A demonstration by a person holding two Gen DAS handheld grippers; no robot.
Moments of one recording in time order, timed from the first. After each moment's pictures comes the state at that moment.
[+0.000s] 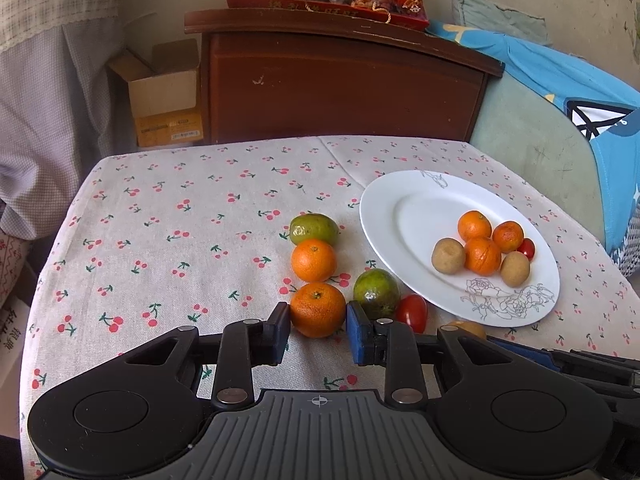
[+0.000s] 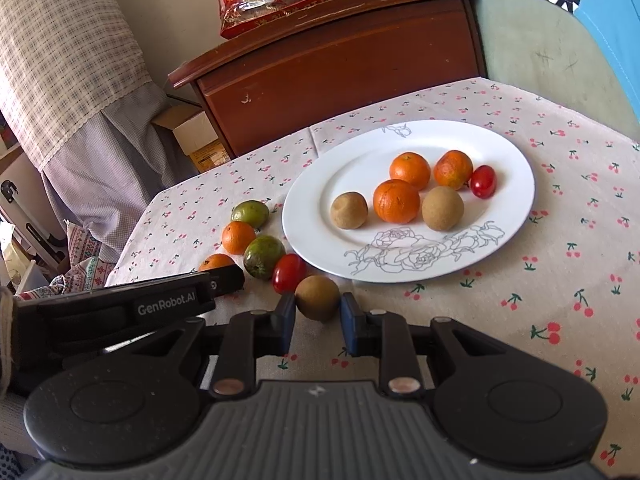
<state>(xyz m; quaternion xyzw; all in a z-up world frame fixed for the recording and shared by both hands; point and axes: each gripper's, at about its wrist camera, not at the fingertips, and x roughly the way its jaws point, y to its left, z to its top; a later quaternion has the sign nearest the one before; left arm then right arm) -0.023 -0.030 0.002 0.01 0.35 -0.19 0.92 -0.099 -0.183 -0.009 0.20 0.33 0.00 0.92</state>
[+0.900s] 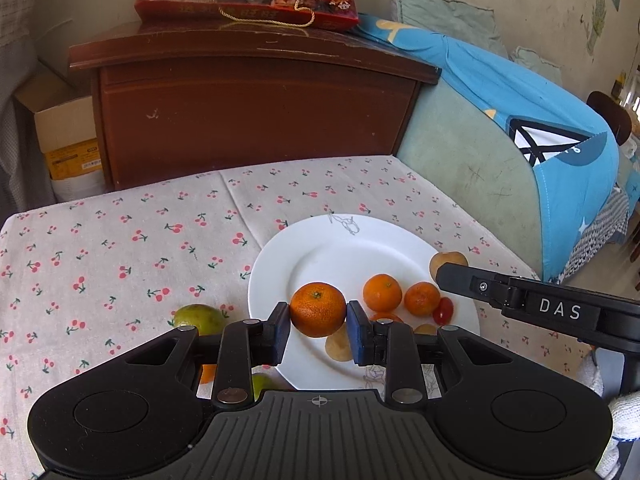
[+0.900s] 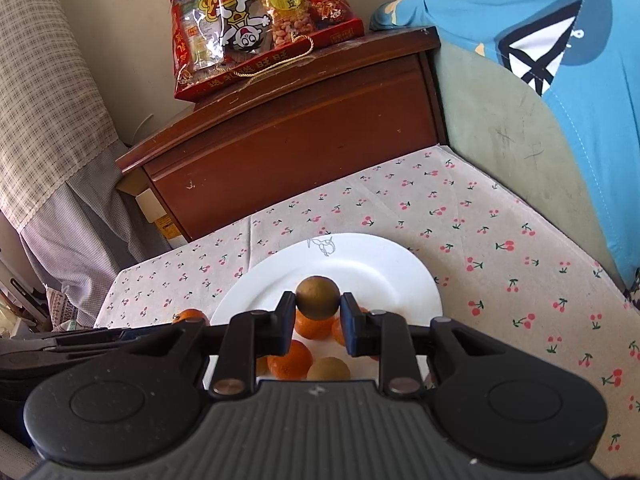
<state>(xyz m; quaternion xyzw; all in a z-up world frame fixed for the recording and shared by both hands) 0.026 -0.094 0.041 0.01 0.37 -0.29 0.88 -0.047 -0.285 0.035 0.21 0.30 -0.02 0.93</state>
